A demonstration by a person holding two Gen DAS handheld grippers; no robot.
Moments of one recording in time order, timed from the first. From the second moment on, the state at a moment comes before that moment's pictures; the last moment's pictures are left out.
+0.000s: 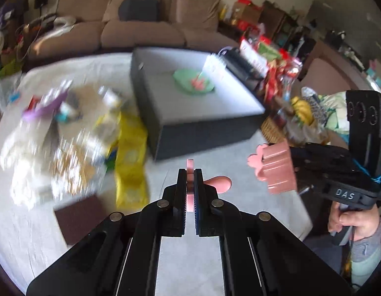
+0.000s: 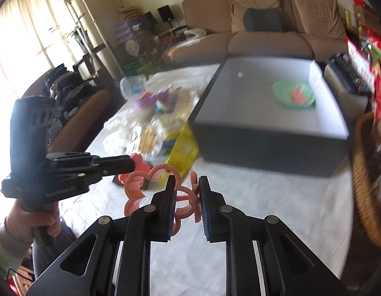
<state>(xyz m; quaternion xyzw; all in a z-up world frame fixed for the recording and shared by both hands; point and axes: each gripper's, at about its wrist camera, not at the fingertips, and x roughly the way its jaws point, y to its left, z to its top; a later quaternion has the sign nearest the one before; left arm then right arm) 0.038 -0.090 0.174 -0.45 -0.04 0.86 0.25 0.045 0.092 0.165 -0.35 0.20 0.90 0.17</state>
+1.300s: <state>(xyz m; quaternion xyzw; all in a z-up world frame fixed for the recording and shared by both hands) -0.321 0.061 0.067 -0.58 -0.07 0.79 0.18 -0.134 0.466 0.098 -0.52 0.18 0.77 0.33</state>
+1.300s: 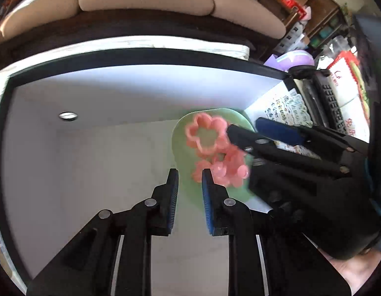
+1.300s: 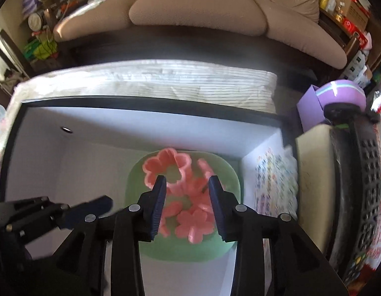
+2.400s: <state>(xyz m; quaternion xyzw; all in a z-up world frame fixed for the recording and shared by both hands) -0.051 -0.043 0.226 -0.46 -0.06 0.87 0.15 0.024 0.233 0.207 -0.42 0.19 0.83 0.31</state>
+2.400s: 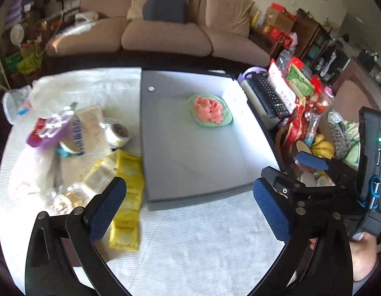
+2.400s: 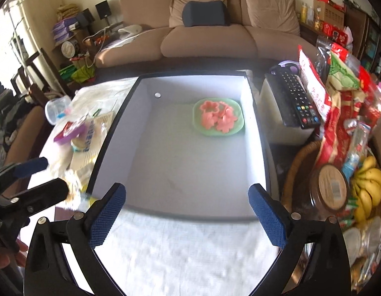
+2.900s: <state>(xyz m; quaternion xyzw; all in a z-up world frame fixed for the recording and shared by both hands) 0.050 -0.088 0.235 -0.43 -0.04 0.89 0.12 0.070 0.132 0.209 -0.39 0.17 0.84 0.33</state>
